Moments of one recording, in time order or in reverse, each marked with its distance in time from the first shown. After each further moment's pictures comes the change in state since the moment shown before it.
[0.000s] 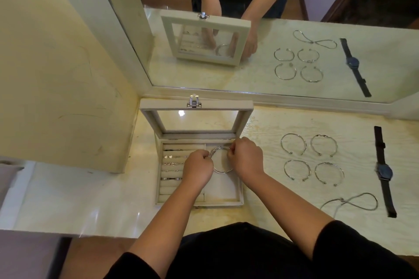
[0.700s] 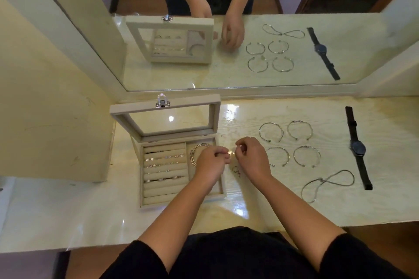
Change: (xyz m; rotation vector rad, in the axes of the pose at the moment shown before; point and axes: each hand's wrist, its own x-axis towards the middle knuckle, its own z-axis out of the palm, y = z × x) left_hand -0.026 0.031 0.052 -0.257 -0.219 0.040; right_hand -0.034 0.056 -0.016 0.517 0.094 0.181
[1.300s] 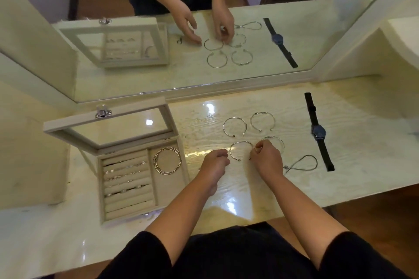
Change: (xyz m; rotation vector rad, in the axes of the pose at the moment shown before) left_hand 0.006 -0.011 0.088 -0.030 -0.204 -0.199; right_hand 0.001 0.091 -0.067 0.033 0.130 0.413
